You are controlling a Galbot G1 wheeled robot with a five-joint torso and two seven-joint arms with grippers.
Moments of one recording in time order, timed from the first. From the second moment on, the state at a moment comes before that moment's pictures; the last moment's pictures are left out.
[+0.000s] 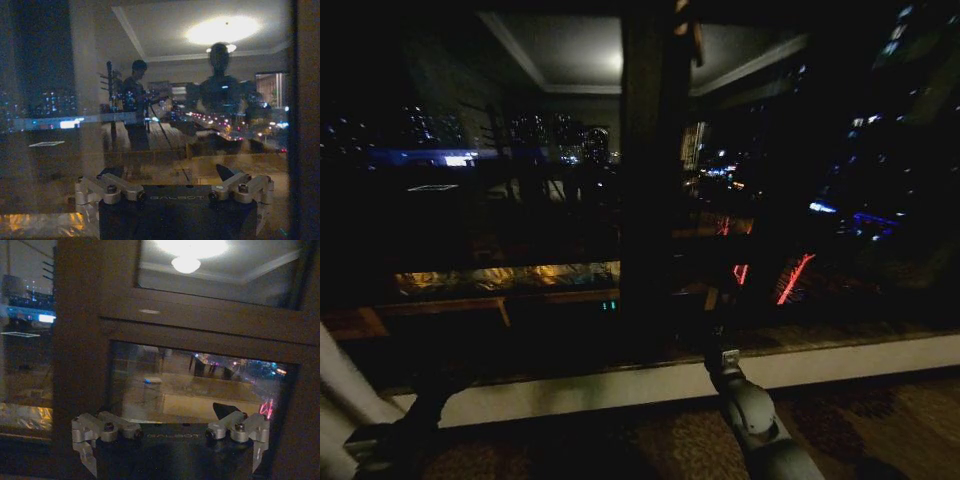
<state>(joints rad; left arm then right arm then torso) 1.55 -1.55 -1.16 -2.28 -0.23 0.29 0.35 -1.19 1.25 0.38 1.96 0.18 -0.37 0.11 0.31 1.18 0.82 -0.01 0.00</state>
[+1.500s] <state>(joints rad) 1.54 -1.55 -1.17 -2.25 -0.24 0.28 0.34 -1.24 1.25 0.43 2.00 0.19 -0.36 0.11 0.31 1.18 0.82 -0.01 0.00</state>
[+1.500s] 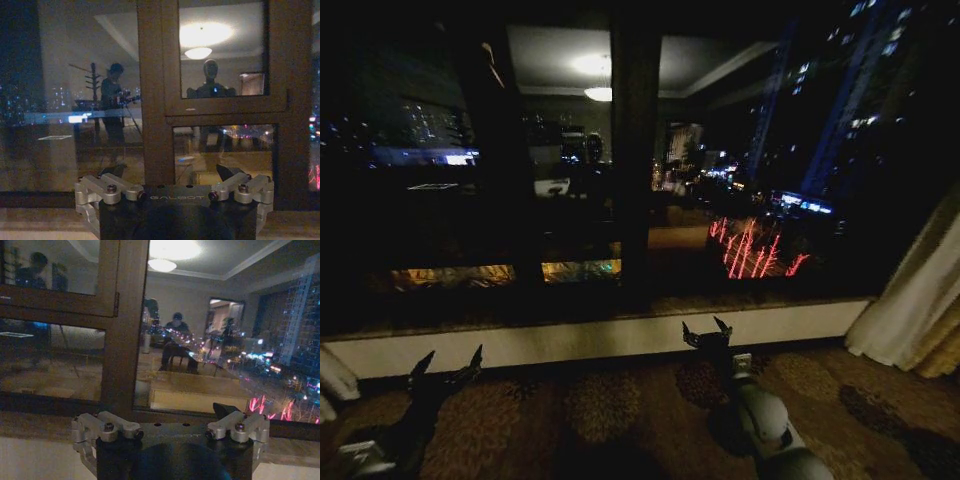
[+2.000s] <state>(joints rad) 1.54 -1.53 -1.19 -2.23 -0.28 0.28 0.34 -1.24 1.27 0.41 1.99 0.13 -0.36 0.11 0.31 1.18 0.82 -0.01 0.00</state>
